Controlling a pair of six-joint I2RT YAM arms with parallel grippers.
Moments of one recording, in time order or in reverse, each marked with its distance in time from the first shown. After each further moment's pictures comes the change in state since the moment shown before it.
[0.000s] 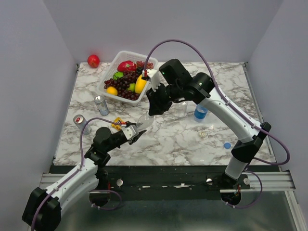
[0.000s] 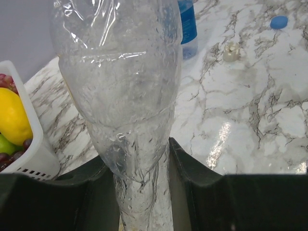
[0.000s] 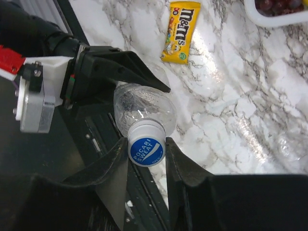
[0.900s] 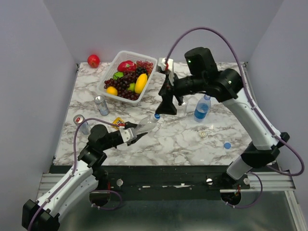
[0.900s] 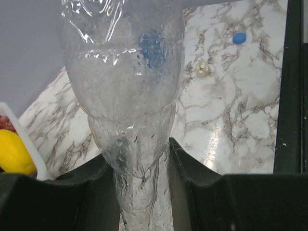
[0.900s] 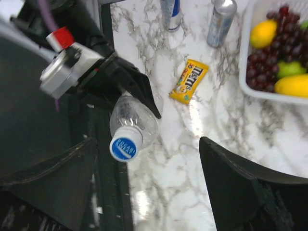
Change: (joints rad) left arm -0.007 -0.125 0.138 -0.261 0.124 0.047; right arm -0.094 -0.105 0.076 0.020 -0.253 -0.209
